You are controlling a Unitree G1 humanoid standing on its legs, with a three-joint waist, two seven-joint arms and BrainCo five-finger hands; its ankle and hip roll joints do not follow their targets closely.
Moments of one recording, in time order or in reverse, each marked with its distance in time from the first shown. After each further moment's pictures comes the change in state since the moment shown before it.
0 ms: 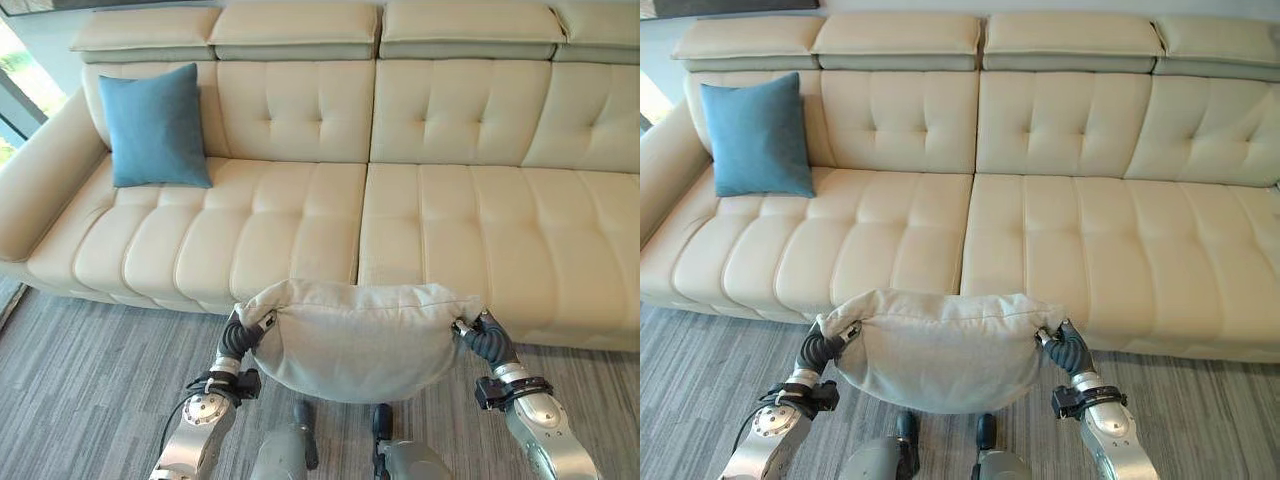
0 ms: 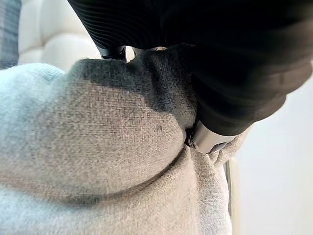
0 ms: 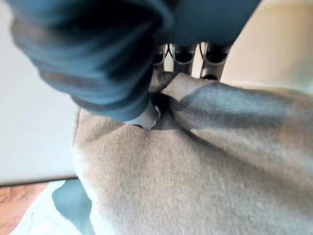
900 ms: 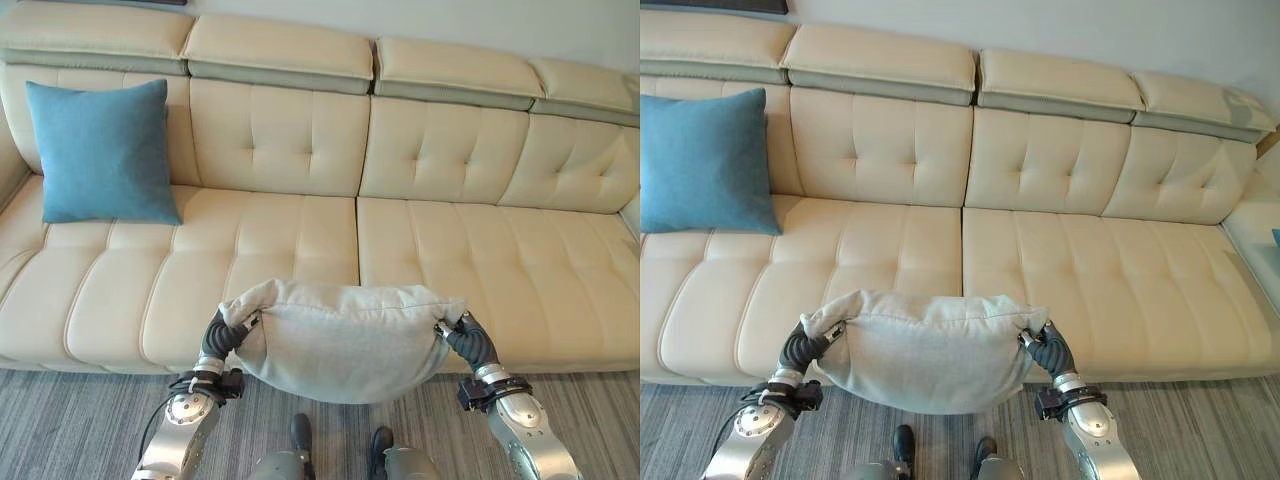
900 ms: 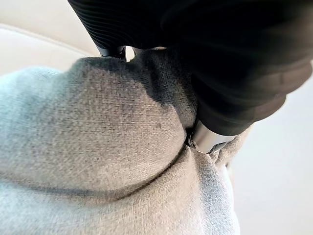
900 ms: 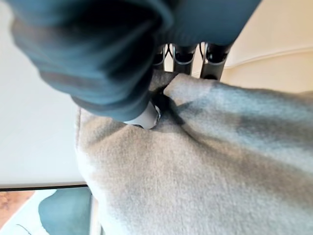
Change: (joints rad) left arm 0.041 0.043 0.044 0.012 0.000 0.006 0.005; right arm -0.011 0.060 0.051 -0.012 -0.014 0.028 0.015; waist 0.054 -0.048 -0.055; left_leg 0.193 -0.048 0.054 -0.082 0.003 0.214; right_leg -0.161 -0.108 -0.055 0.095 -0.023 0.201
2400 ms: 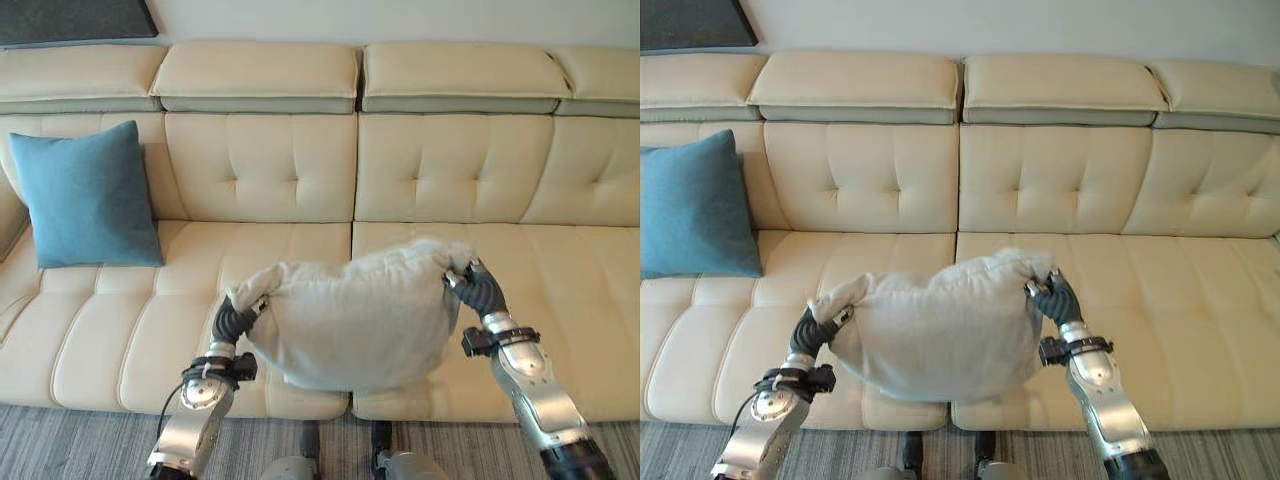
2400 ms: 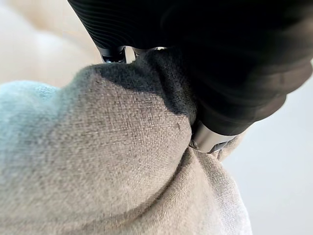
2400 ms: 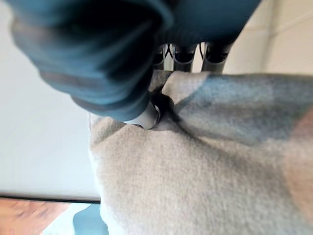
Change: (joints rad) left arm -0.182 0.012 -0.021 -0.004 0.003 -0.011 0.117; right arm -0.337 -0.077 0.011 0.028 -0.042 -0.003 -0.121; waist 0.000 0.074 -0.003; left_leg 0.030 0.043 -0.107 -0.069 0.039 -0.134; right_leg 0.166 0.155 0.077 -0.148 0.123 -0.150
